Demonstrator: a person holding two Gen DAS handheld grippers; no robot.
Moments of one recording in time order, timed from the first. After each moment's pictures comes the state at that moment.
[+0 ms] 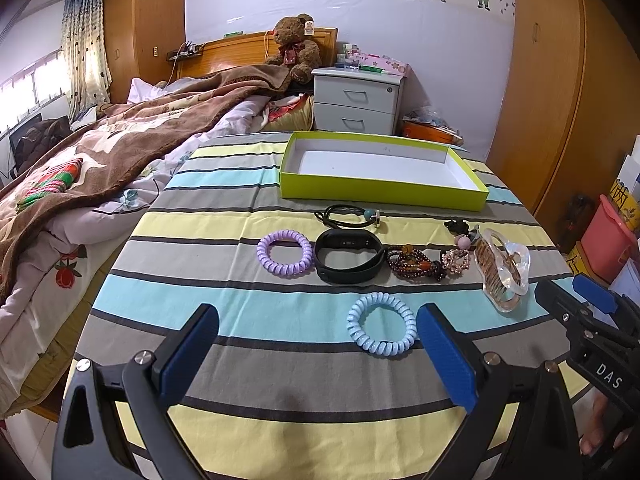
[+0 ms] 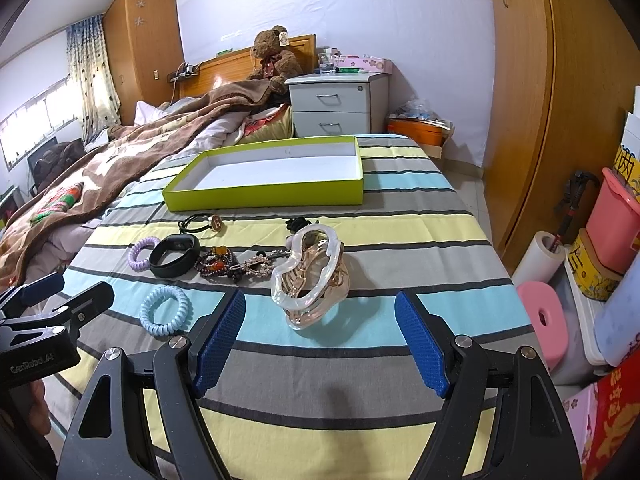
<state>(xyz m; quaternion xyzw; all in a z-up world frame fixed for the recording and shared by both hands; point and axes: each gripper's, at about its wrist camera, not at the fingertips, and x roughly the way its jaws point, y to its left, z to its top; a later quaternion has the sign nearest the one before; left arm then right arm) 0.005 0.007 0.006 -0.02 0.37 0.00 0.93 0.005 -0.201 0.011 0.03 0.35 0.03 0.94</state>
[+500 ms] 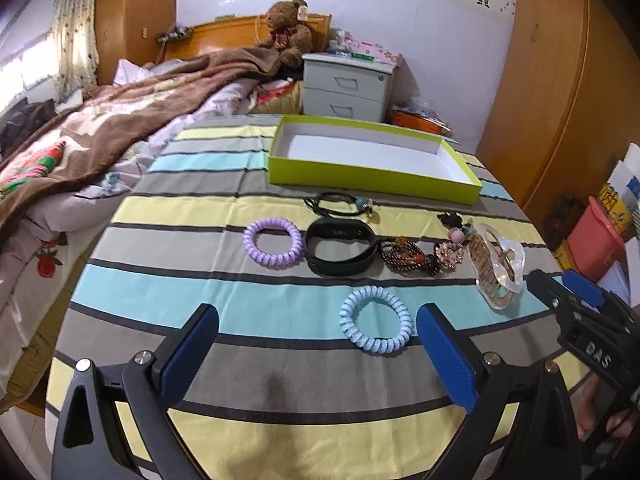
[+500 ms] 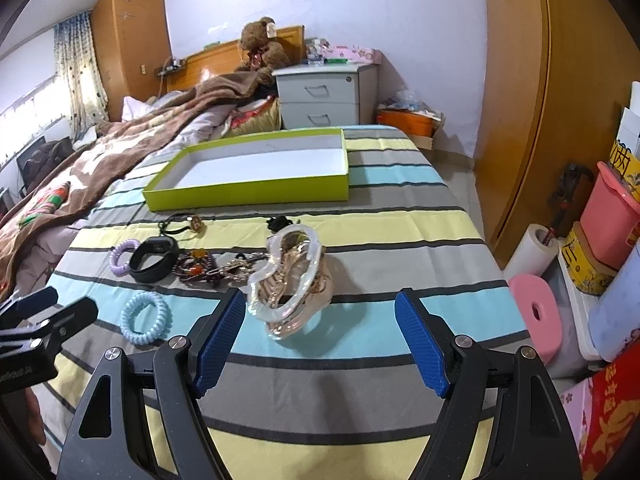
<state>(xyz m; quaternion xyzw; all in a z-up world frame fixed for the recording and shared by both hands) 0.018 0.013 -0.002 -0.05 0.40 -0.04 0.91 0.025 -0.209 0.008 0.03 0.37 0.01 0.93</state>
